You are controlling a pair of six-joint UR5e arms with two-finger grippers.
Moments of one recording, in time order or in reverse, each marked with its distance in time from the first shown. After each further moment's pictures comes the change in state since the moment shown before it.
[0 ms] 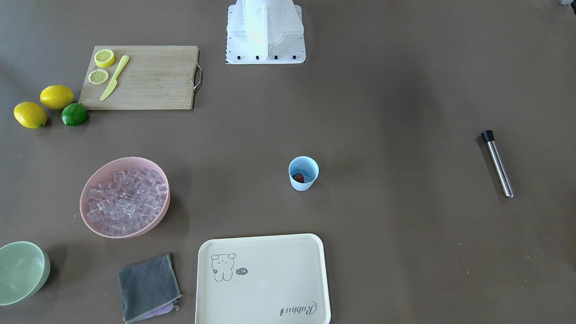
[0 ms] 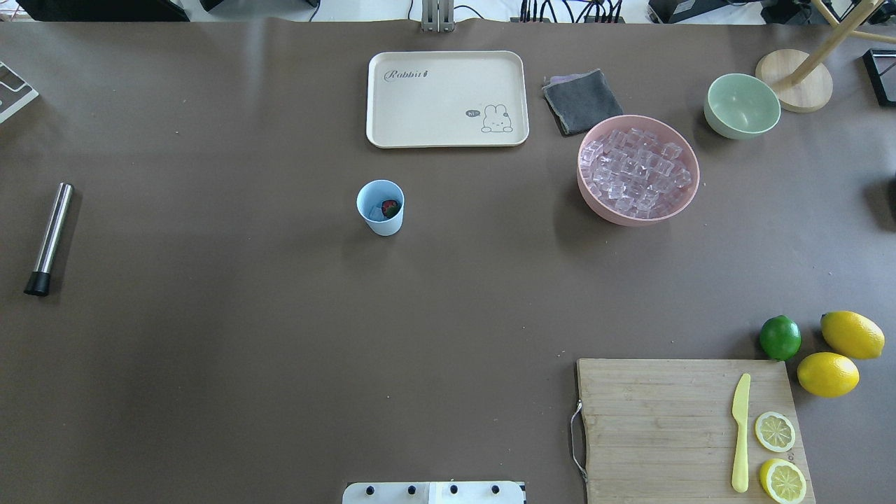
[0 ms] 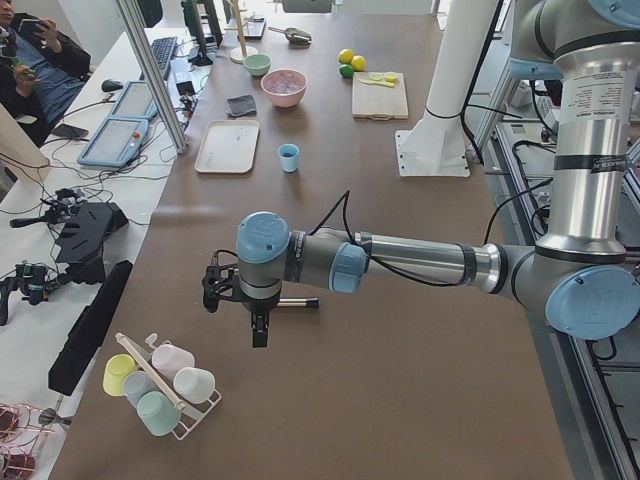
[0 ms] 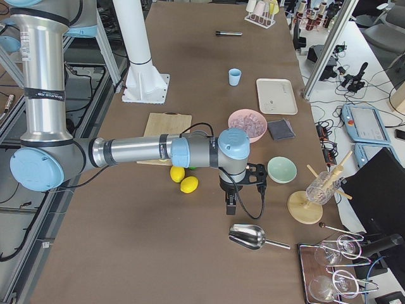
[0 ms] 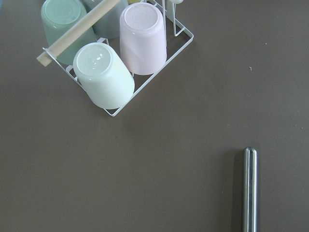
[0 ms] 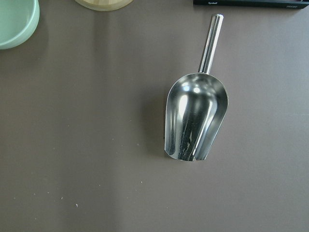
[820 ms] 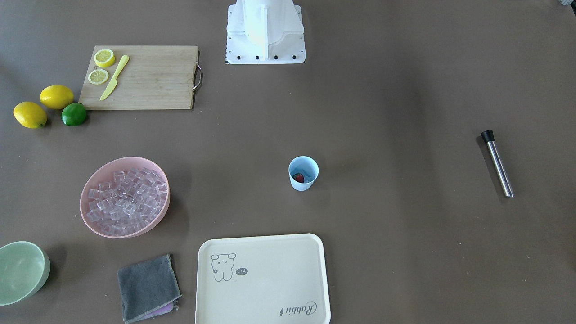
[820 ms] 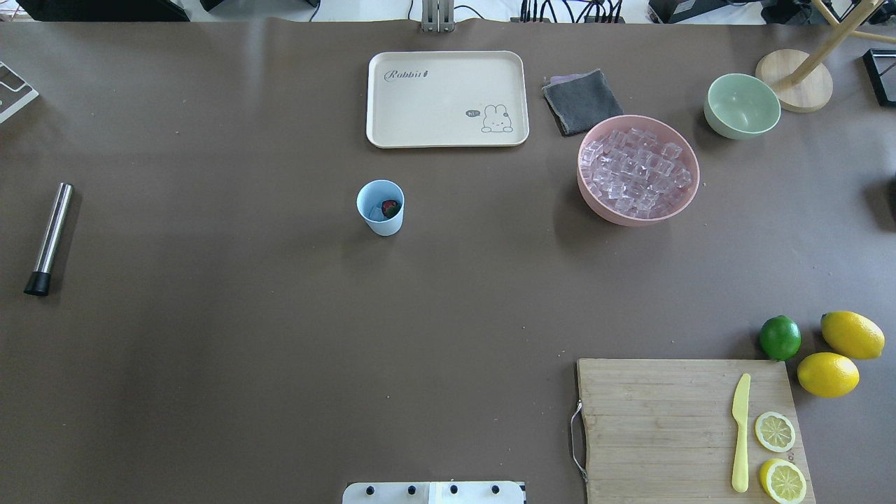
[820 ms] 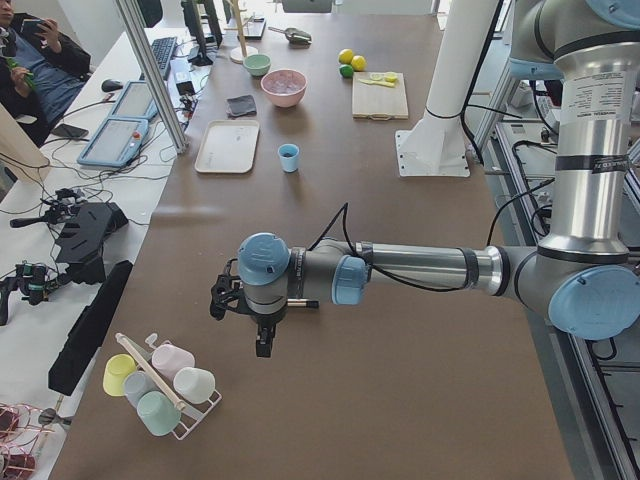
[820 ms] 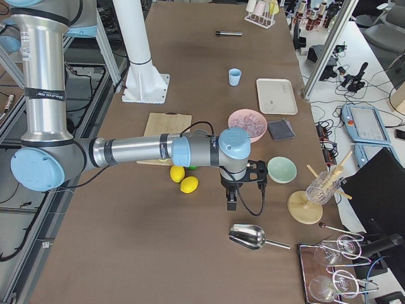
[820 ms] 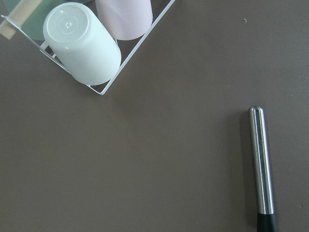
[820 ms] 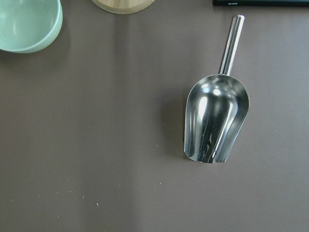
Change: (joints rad) left arm 0.007 0.013 0.029 0.022 -0.053 0.195; right arm -0.002 0.005 0.003 0.000 0.055 0.002
